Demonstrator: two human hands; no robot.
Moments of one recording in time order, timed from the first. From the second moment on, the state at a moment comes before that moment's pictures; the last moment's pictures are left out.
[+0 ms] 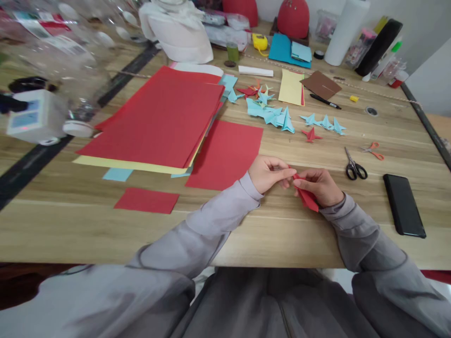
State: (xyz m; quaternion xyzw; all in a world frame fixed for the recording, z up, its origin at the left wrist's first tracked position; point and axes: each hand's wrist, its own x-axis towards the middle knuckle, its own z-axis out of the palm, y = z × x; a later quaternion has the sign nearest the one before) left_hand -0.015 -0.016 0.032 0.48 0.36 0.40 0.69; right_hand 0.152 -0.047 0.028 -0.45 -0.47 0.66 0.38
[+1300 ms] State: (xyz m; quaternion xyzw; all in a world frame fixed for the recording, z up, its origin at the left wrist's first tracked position) left_hand -0.013 -0.015 0.024 0.50 0.35 0.44 0.66; right_hand 0.152 -0.048 0.028 -0.45 -0.47 0.66 0.38
